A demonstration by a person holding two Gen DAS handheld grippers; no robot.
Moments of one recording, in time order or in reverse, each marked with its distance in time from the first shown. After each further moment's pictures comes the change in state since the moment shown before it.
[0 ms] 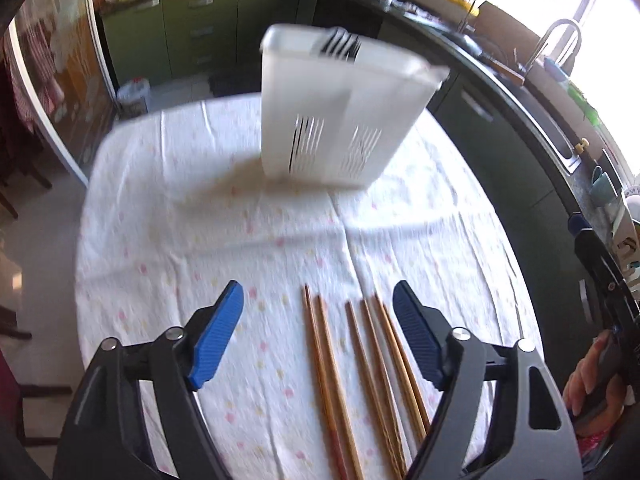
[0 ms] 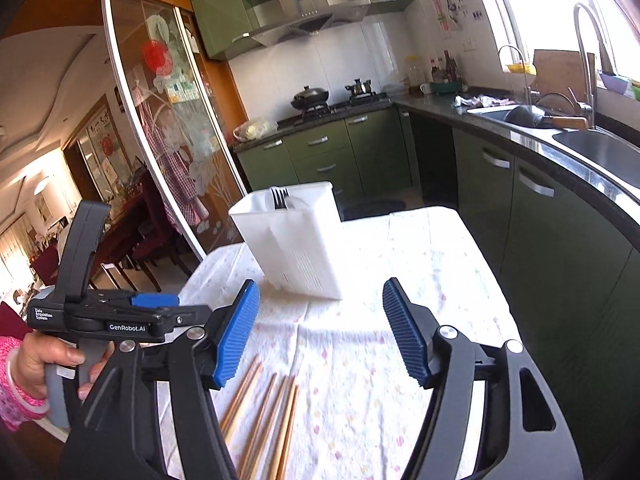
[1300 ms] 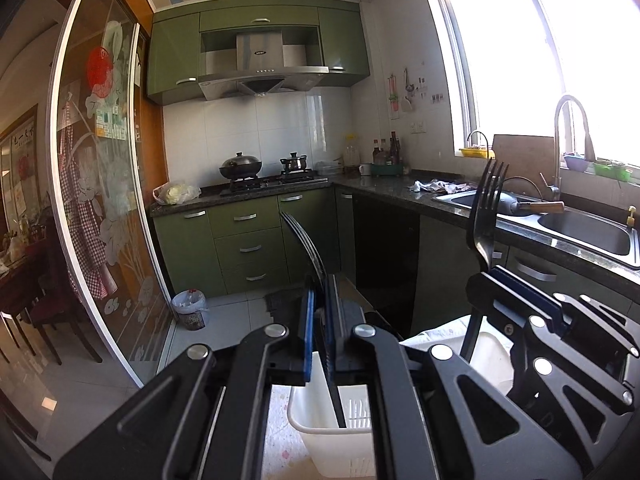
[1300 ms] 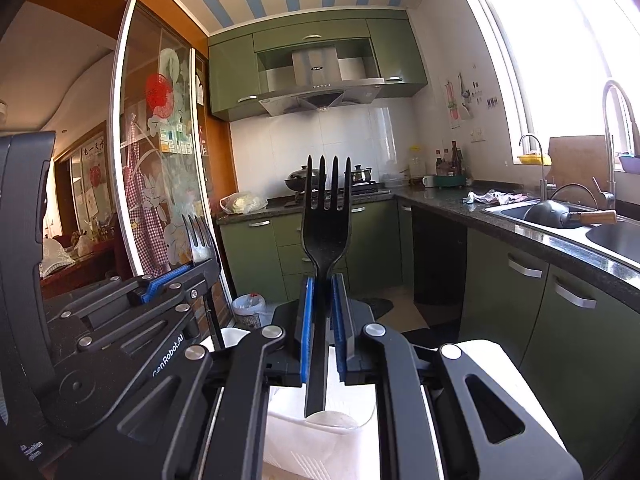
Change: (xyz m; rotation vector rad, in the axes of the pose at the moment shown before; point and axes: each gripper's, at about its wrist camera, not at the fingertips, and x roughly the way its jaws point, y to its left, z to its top) left arm -0.013 -0.050 0.128 0.196 -0.905 0.276; right arm 0.172 0.062 0.106 -0.133 -0.393 -0.076
